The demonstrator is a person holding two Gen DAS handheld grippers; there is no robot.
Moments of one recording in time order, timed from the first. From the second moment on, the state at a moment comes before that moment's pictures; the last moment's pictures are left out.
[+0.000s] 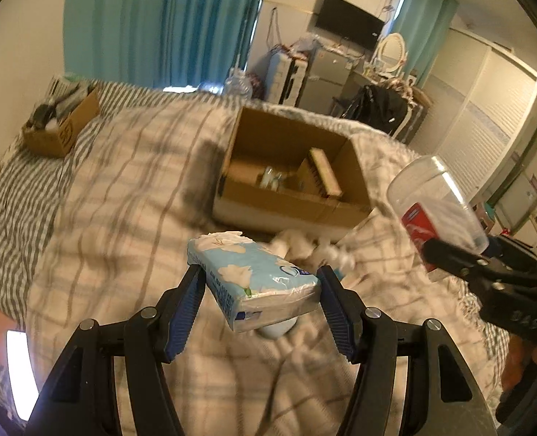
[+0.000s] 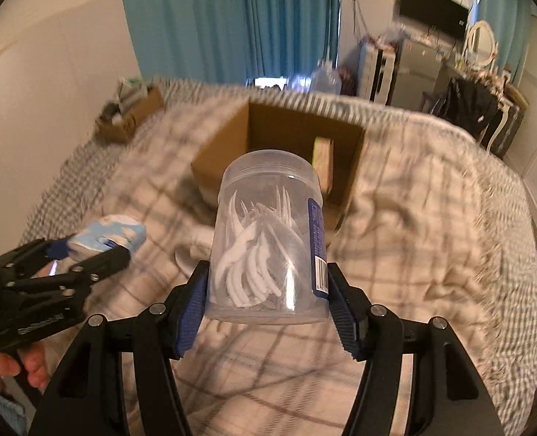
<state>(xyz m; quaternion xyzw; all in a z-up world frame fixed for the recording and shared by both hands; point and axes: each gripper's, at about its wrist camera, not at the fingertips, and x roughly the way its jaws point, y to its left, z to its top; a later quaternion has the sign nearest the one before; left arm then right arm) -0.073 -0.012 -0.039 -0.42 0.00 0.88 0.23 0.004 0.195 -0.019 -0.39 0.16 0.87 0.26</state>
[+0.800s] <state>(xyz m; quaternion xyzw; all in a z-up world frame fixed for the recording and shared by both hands) -0.241 0.102 -0.086 -0.42 0.05 0.86 0.28 -0.121 0.355 -0.062 -0.37 0.23 0.87 0.23</state>
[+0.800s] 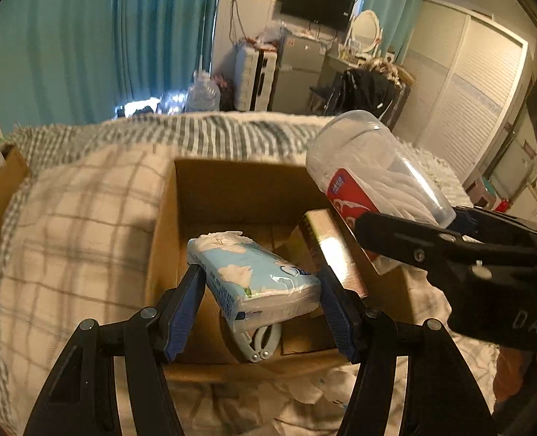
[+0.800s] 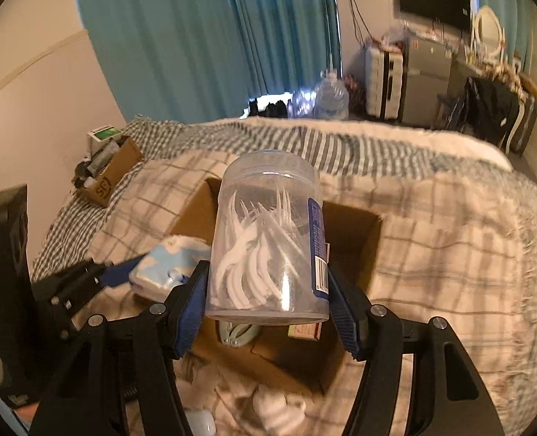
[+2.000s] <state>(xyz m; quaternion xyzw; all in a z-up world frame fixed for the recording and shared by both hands) -0.091 -0.005 -0.009 -0.36 0.00 0.91 0.19 0.040 0.241 0.033 -0.30 0.16 0.88 0.33</state>
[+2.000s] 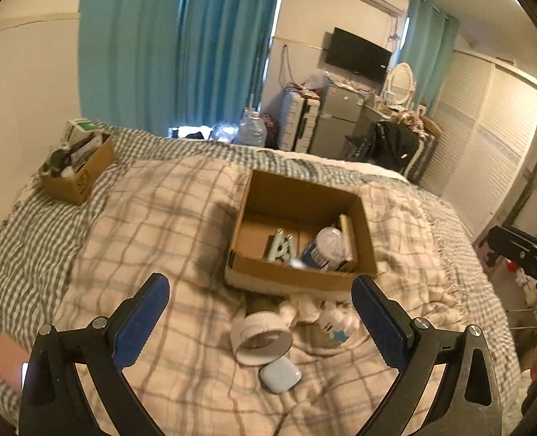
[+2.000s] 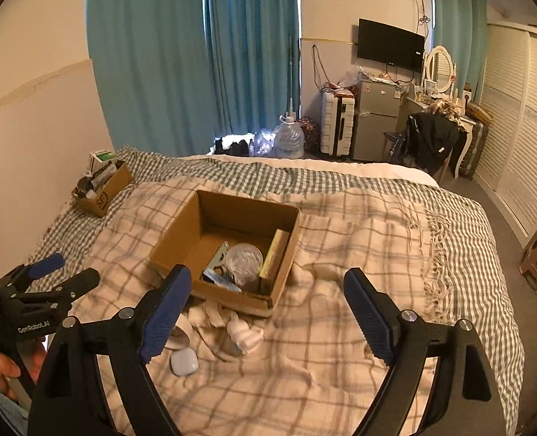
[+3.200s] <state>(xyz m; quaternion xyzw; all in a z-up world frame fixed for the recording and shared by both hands) -0.136 0.030 -0.185 -0.51 0.06 0.84 0.16 -0.062 0.283 -0.201 -0.51 0.23 0.79 0.25</state>
